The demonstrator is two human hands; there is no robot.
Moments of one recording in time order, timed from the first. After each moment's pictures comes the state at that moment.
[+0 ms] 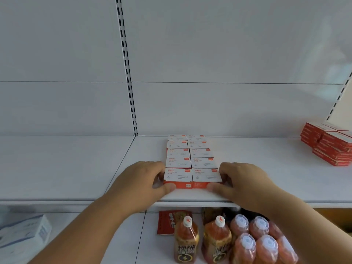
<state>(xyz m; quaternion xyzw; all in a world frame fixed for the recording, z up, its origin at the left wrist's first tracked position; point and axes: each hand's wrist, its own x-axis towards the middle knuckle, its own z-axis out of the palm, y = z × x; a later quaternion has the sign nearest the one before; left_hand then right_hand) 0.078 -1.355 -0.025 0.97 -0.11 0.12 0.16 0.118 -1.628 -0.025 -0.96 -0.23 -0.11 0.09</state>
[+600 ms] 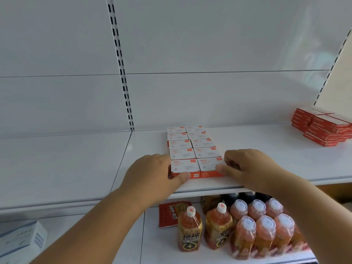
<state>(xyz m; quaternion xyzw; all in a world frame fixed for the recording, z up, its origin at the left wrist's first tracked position) 0.090 -1.360 -0.034 0.97 -0.13 0.16 0.13 0.110 -1.623 -0.016 -0.97 -0.20 -0.09 0.11</state>
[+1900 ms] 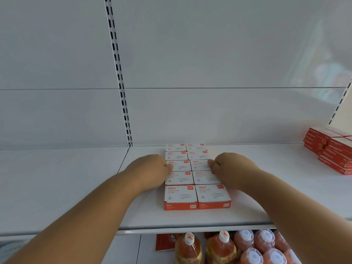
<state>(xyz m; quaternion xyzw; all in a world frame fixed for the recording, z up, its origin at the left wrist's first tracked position) 0.180 -1.359 -0.010 0.99 -0.04 -0.02 0.14 0.206 -1.595 -0.015 -0.99 -0.08 -0.02 0.09</state>
